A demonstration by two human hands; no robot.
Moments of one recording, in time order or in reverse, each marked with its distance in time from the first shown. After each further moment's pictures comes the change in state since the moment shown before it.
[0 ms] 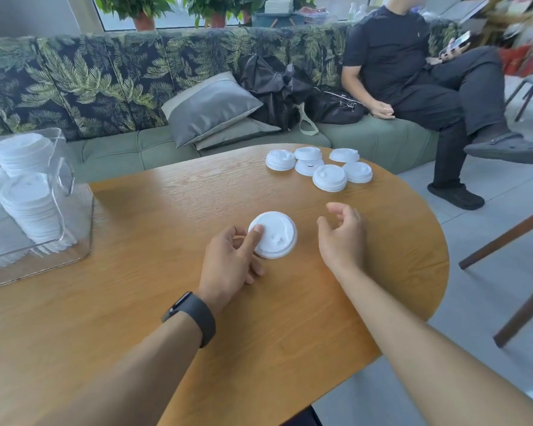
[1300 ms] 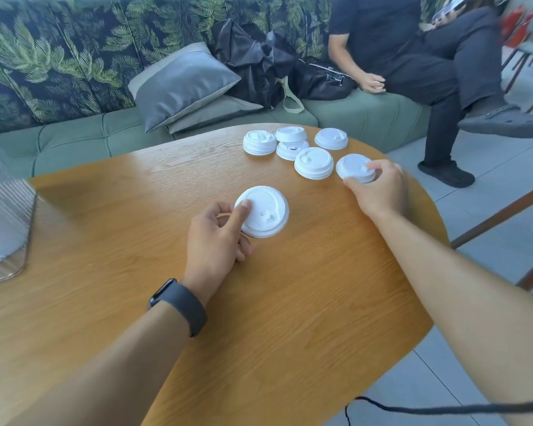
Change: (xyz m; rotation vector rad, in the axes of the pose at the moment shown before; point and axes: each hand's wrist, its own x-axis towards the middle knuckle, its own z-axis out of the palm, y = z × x) left_hand 0.044 0.005 0.031 -0.122 0.070 0.056; right_hand 0.128 0.047 -0.043 -0.274 0.105 0.046
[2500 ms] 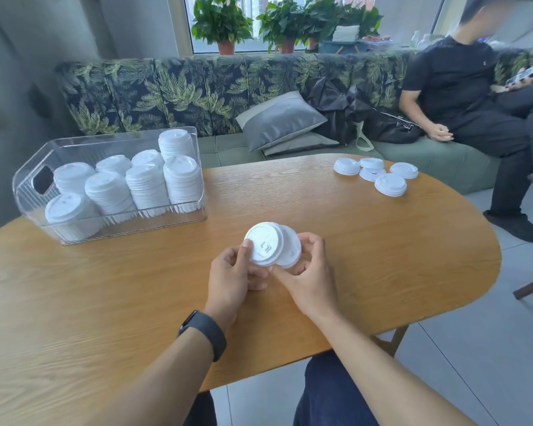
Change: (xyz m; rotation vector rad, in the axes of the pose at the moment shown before) left_hand -0.164 -0.003 -0.173 -0.189 0.215 -0.136; right_hand -0.358 -0.131 0.010 0.487 -0.519 -0.295
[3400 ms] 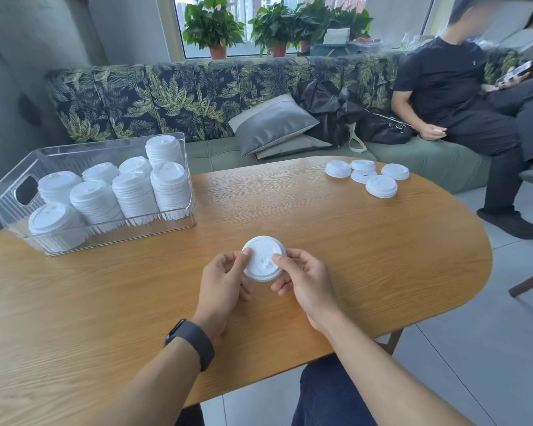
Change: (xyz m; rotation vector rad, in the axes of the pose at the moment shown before) left_hand 0.004 -0.002 0.005 0.082 -0.022 0.022; right_hand 0.014 0.002 -0.011 0.426 -0.121 0.307
